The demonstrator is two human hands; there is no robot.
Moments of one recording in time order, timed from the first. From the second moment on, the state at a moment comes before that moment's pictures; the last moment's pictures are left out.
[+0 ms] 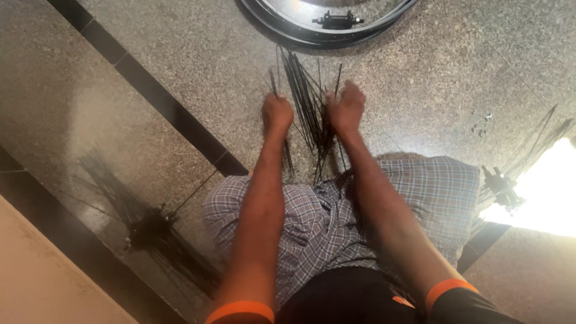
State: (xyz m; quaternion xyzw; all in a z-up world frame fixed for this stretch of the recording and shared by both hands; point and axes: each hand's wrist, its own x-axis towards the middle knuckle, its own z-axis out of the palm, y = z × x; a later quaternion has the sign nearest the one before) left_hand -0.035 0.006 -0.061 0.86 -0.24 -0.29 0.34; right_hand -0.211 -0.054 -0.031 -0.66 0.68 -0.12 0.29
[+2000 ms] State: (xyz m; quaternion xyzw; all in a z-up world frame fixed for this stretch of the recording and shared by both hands) left_hand -0.078 0.014 0.044 0.41 -0.19 -0.77 0.44; right_hand -0.266 -0.063 0.062 -0.40 0.52 -0.29 0.70
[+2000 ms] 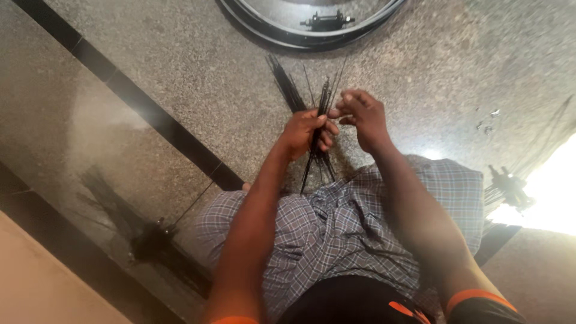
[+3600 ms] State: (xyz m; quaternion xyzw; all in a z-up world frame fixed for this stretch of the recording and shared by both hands) left_hand -0.064 0.007 0.069 0.53 -0.22 -0.72 0.40; right_hand -0.309 -0.121 0.114 -0.31 0.38 -0.67 0.55
